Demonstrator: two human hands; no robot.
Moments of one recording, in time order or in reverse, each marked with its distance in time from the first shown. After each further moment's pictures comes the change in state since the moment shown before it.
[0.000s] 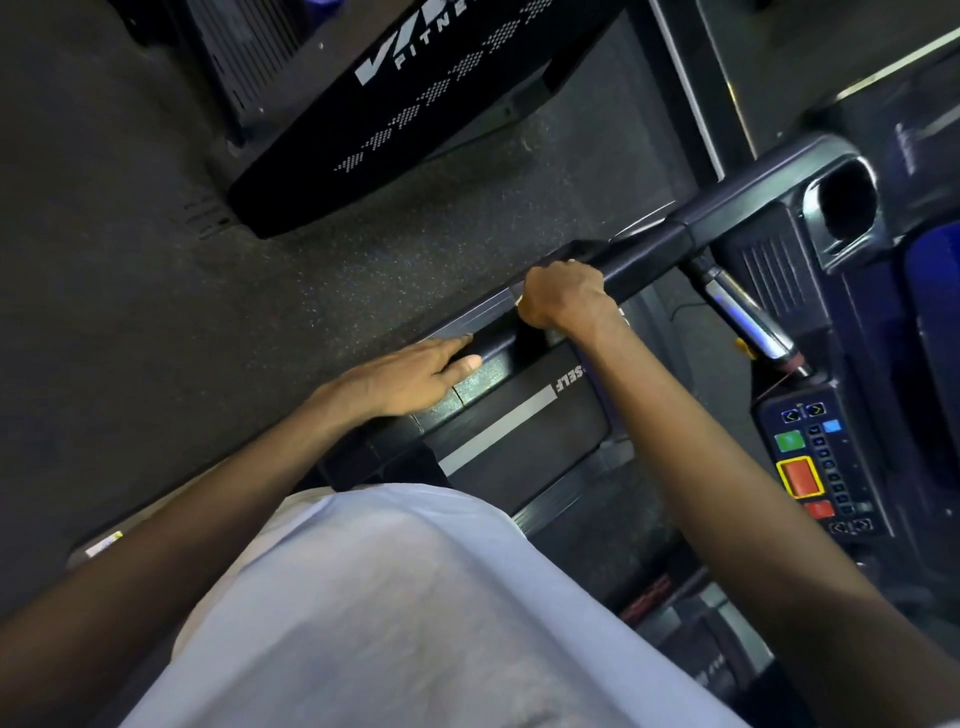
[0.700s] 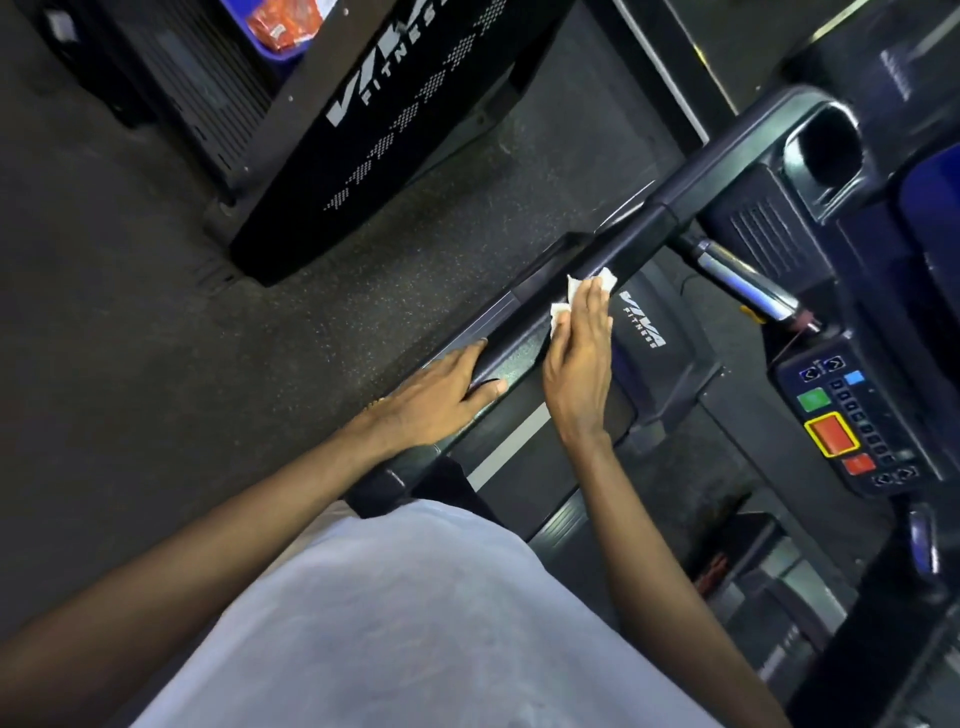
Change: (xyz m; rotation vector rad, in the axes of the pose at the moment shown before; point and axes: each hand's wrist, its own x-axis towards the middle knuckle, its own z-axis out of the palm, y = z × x) left_hand 0.006 0.009 0.010 0.145 0.064 0.074; right_hand -0.030 -0.020 0.123 1.124 0.893 0.309
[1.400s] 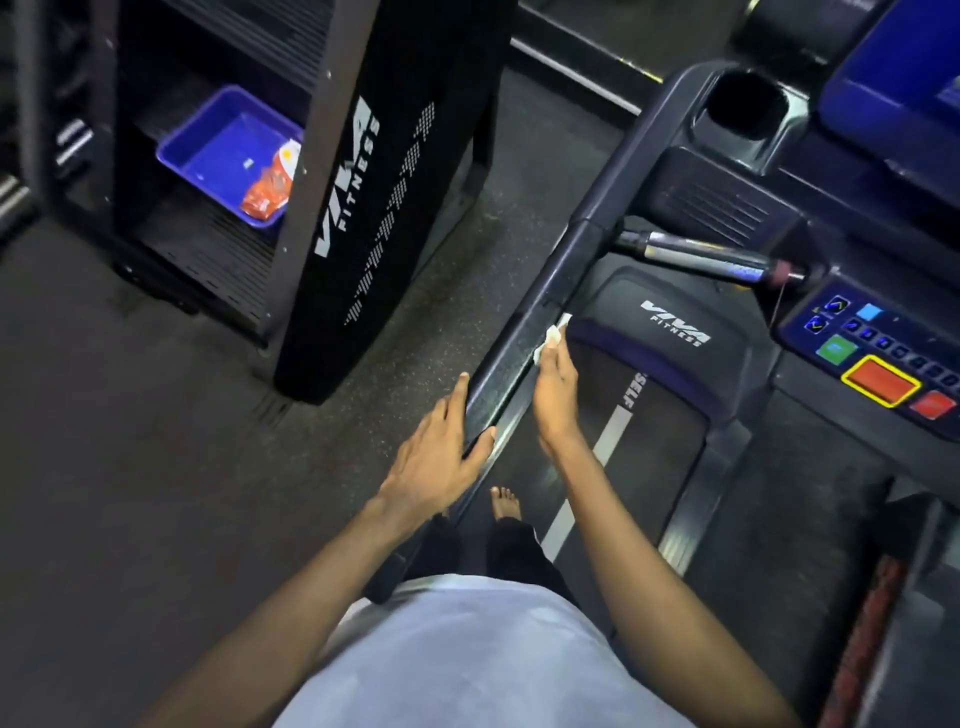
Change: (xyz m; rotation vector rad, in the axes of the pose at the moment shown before) left_hand 0.003 0.041 0.014 0.250 0.183 -0.039; right_hand 0.015 0.020 0.014 0.917 -0.002 0.483
